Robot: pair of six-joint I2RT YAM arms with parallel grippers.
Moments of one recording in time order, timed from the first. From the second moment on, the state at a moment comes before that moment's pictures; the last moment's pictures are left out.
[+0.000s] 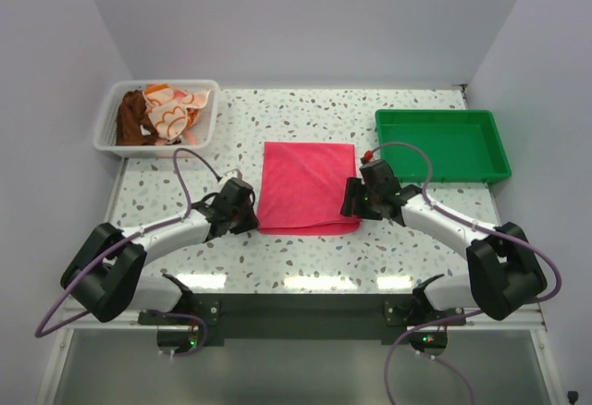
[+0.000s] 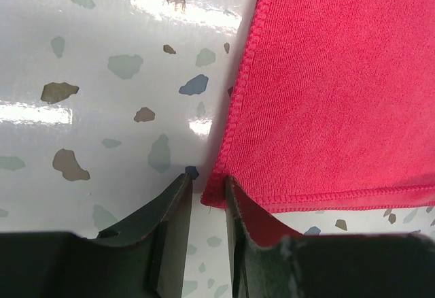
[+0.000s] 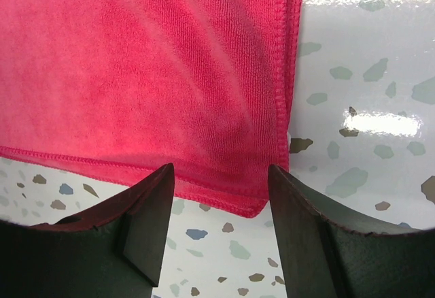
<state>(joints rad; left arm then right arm) -0.60 1.34 0.57 -0.21 -0.14 -0.86 0.50 1.35 0.72 -0.34 0.01 0.57</state>
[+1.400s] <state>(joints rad) -0.75 1.49 0.74 -0.41 -0.33 -0.77 0.50 1.31 0.60 -0.34 0.06 0.59</state>
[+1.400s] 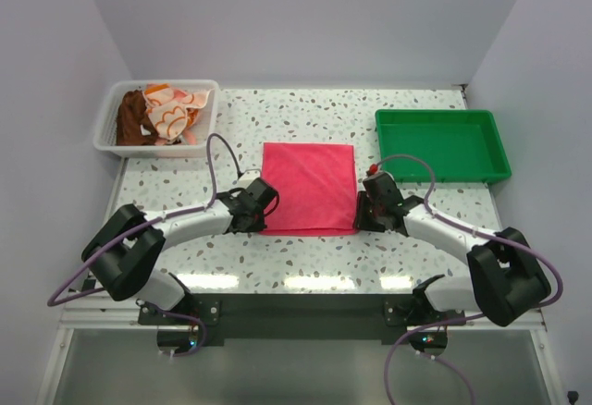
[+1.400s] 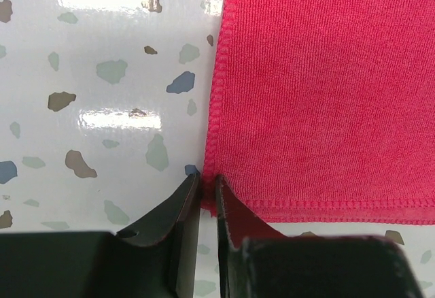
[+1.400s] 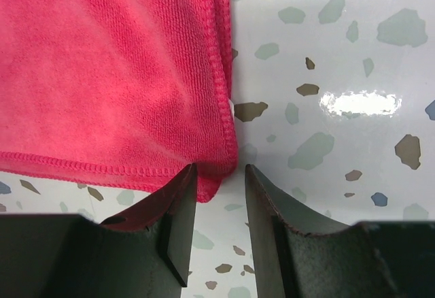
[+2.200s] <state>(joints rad) -0.75 1.48 0.73 -0.40 -0.32 -0.76 0.50 1.35 0.71 -0.43 0.11 0.55</state>
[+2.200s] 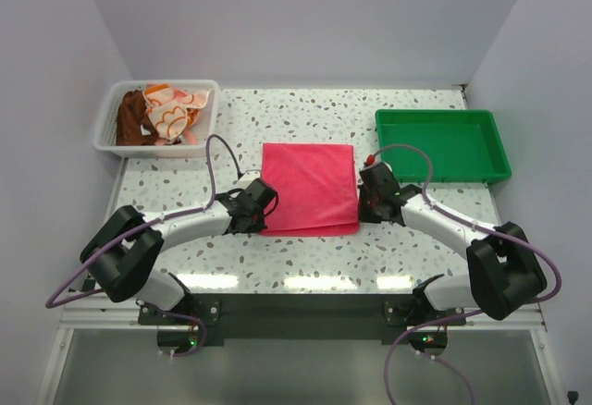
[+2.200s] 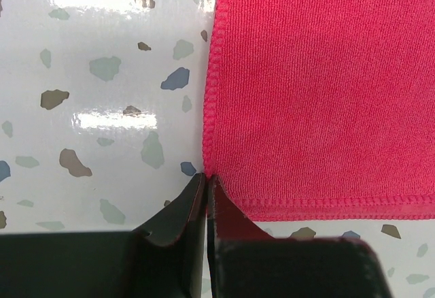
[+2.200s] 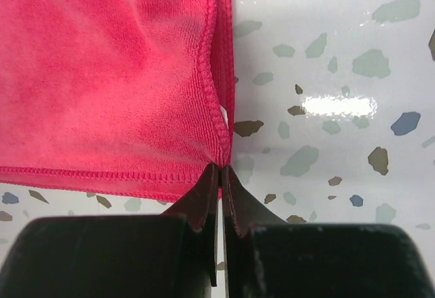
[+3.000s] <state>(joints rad) -0.75 1.46 0.81 -0.55 -0.31 -0.75 0.50 1.35 0.85 -0.54 0.10 0.47</state>
